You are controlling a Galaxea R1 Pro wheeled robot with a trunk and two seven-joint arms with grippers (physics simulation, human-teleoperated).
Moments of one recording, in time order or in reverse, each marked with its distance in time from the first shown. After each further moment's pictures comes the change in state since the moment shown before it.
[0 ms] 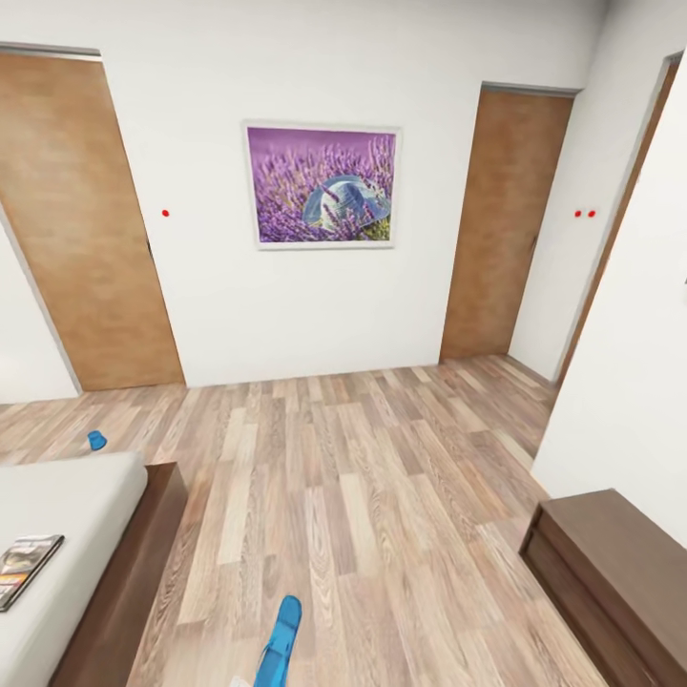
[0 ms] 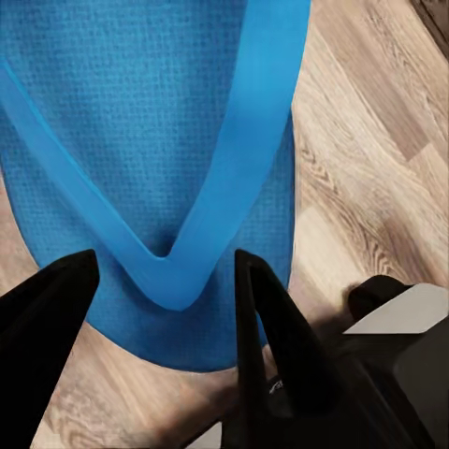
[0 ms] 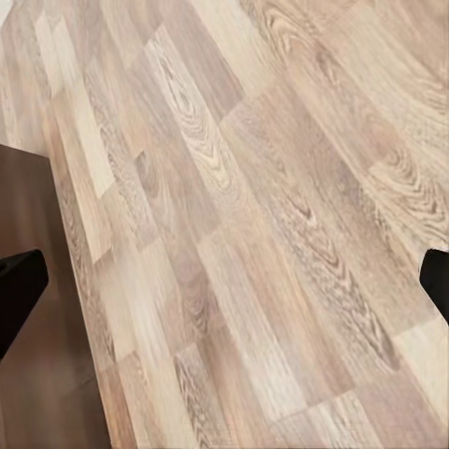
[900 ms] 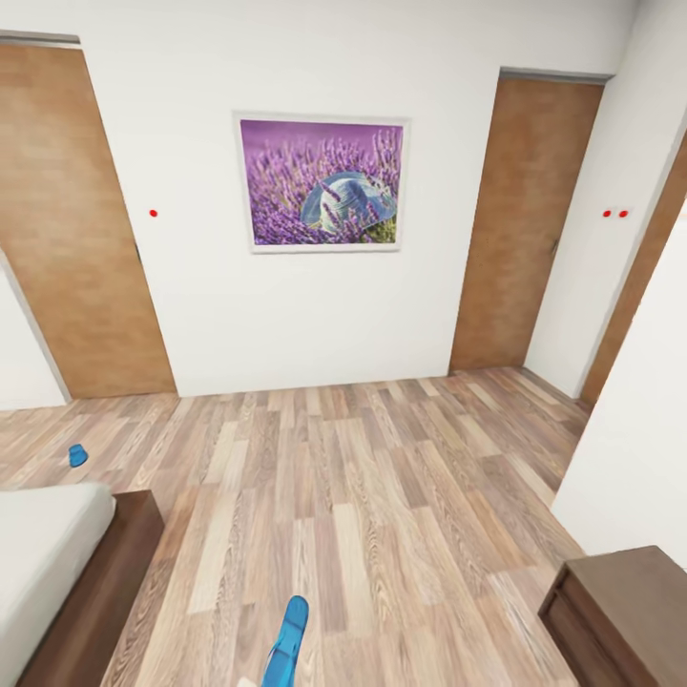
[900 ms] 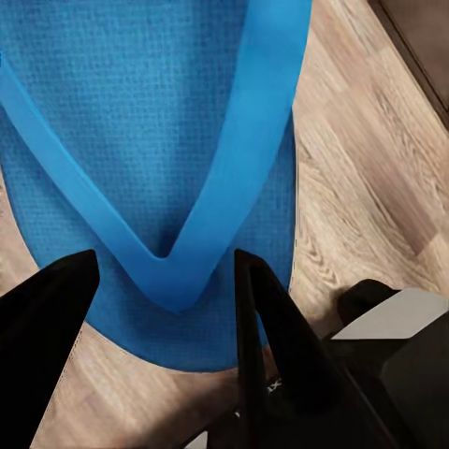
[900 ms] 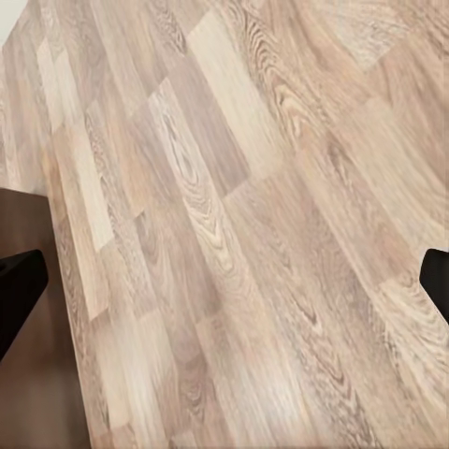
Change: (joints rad) left arm 0.002 -0.022 0.000 0.000 0.001 -0.004 0.004; right arm -0.001 0.000 0.000 -0.002 0.000 0.000 0.000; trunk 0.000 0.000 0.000
